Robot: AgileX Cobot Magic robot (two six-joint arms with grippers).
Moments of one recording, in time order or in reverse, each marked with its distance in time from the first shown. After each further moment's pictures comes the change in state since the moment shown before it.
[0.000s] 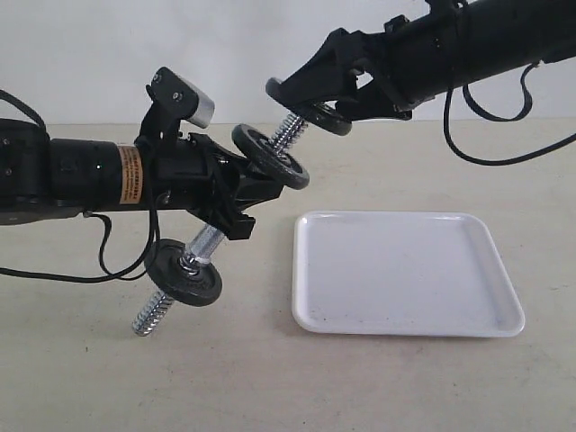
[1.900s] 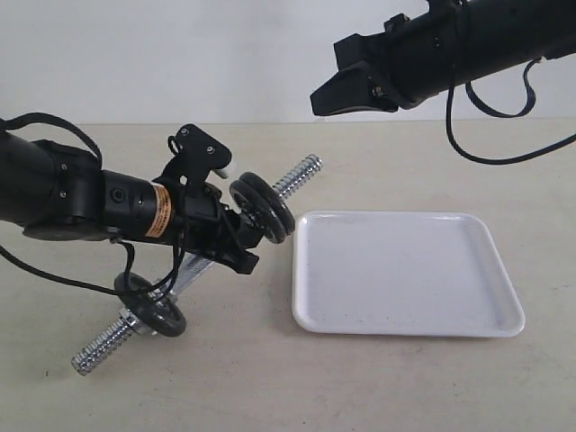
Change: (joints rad) left arm -0.054 0.136 -0.050 0.049 0.312 -0.122; right arm 0.012 -0.012 -0.002 -0.052 -0.036 0.020
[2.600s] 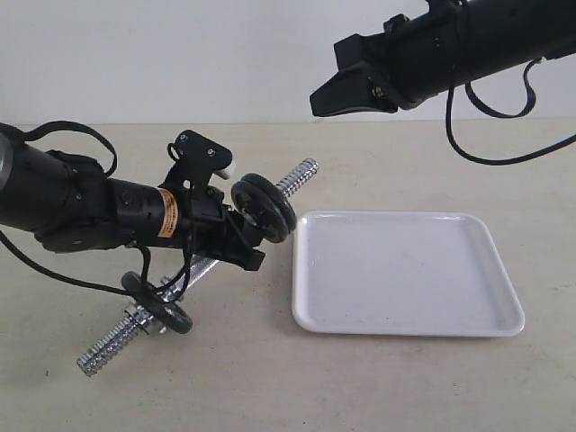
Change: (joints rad) left arm -0.005 0.044 -0.008 -0.235 -0.010 0.168; right arm 0.000 0.000 0.000 0.000 0.006 0.000
